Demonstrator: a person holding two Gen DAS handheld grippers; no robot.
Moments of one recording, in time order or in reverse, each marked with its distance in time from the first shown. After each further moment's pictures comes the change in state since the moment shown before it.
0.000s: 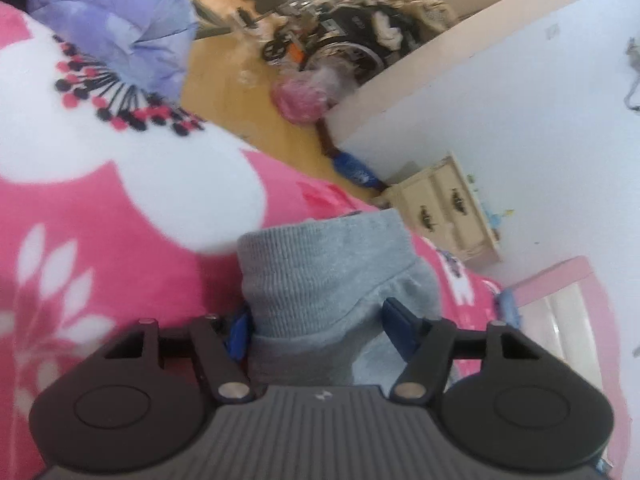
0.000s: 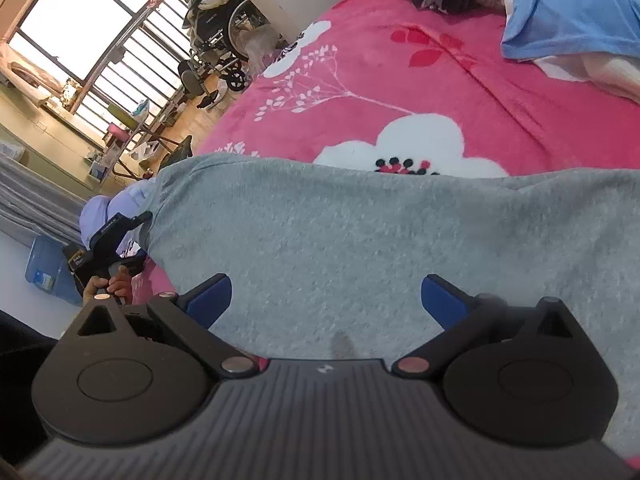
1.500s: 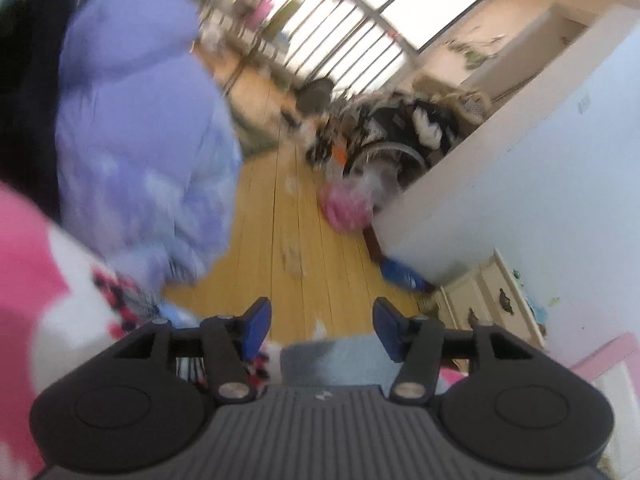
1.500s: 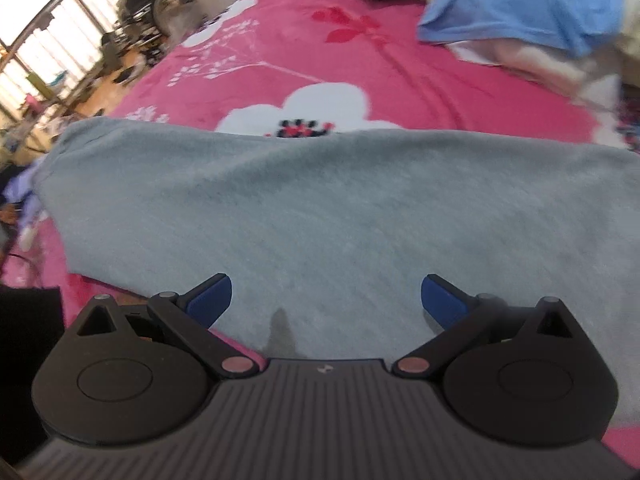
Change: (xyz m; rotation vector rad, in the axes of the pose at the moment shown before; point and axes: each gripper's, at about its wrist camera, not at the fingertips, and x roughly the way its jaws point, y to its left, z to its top) left arm -0.035 -0.015 0.103 0.034 -0.299 0.194; right arm -0.008 -0.004 -0.048 -0.053 -0.007 -0.373
